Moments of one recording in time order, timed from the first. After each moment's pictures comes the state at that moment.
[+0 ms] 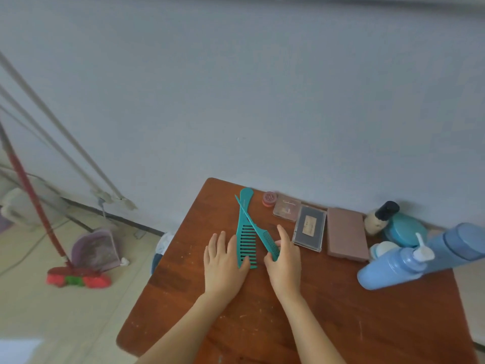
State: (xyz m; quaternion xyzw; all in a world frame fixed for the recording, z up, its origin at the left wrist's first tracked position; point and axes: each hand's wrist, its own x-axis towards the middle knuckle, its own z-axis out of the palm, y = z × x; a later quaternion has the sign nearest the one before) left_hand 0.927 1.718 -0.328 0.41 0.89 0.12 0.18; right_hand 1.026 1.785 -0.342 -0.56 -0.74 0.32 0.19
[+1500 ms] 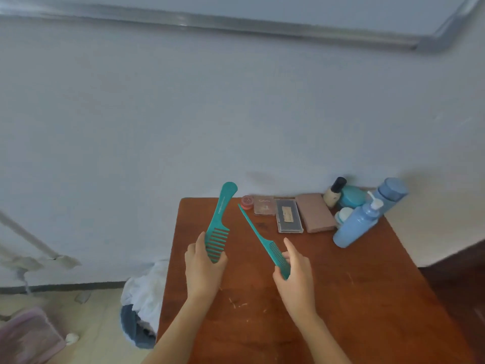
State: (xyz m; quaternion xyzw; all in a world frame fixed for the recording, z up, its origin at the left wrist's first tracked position) left_hand 0.853 1.696 -0.312 0.40 0.79 0.39 0.26; right_hand 1.024 1.704 -0.303 -0.67 -0.66 0.25 0.24
